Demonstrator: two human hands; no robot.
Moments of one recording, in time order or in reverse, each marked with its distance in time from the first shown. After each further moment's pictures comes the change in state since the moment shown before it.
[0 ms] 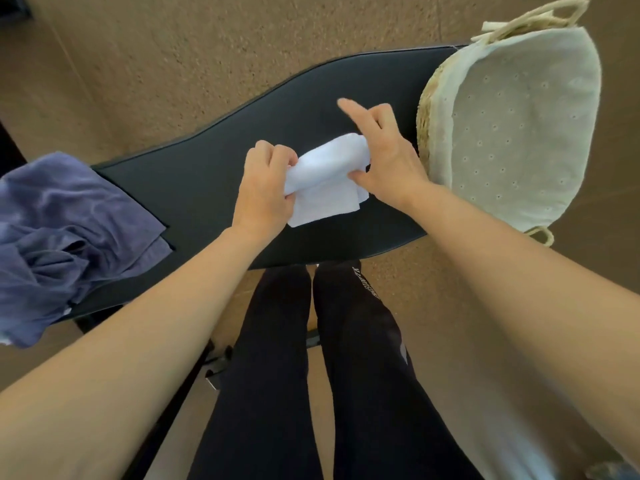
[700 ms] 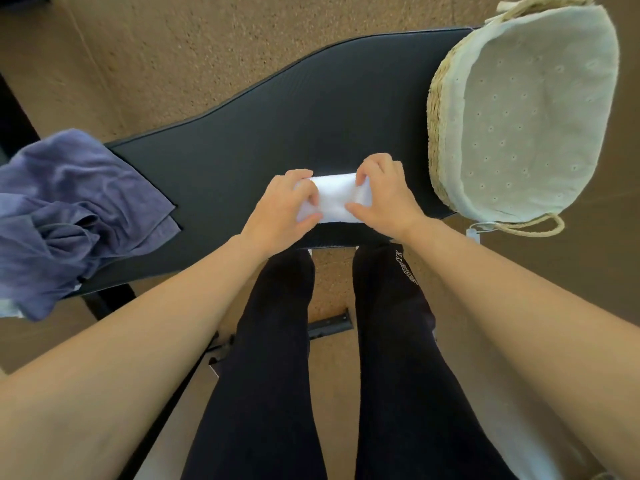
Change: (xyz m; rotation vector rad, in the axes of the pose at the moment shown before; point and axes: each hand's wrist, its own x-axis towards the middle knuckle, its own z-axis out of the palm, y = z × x) left_hand -0.052 -0.008 0.012 -0.120 -0.334 0.028; right_hand -0.054 0.014 0.058 0.079 -0.053 0.050
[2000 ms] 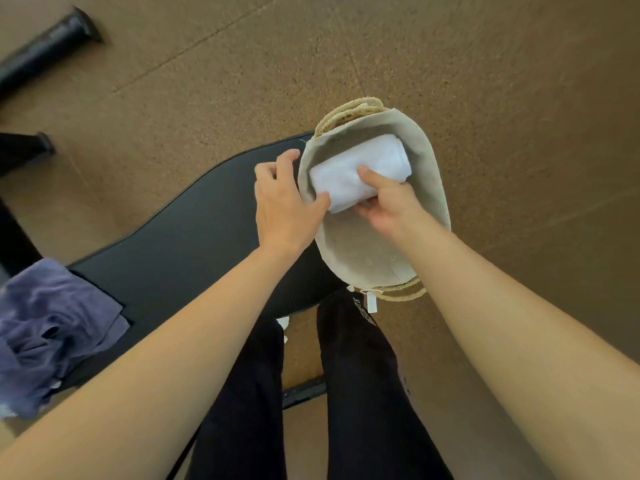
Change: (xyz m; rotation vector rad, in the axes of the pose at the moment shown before) left_hand 0.156 0.235 0.009 -0.064 0.352 -0.261; right_hand 0.035 0.128 -0.171 1.831 0.217 0.667
